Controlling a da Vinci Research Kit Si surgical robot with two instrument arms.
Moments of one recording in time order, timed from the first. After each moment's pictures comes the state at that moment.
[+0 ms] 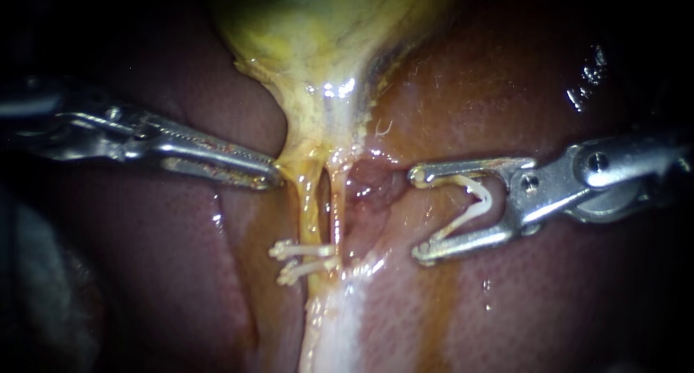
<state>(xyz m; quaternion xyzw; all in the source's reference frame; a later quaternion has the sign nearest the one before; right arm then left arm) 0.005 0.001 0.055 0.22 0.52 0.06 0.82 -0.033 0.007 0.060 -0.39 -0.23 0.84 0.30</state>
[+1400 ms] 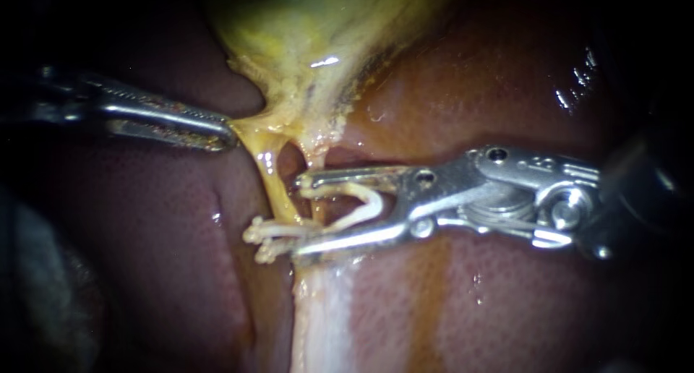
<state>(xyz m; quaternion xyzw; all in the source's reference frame) 0.016 0.001 0.057 0.38 0.55 0.25 0.70 -0.029 0.010 0.054 -0.39 -0.20 0.84 0.31</state>
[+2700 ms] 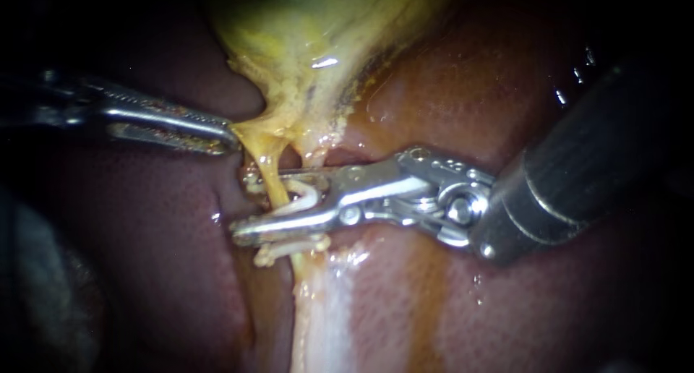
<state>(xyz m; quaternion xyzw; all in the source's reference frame) 0.022 0.001 0.062 0.40 0.58 0.29 0.65 -0.029 0.010 0.055 -0.39 -0.21 0.84 0.31</state>
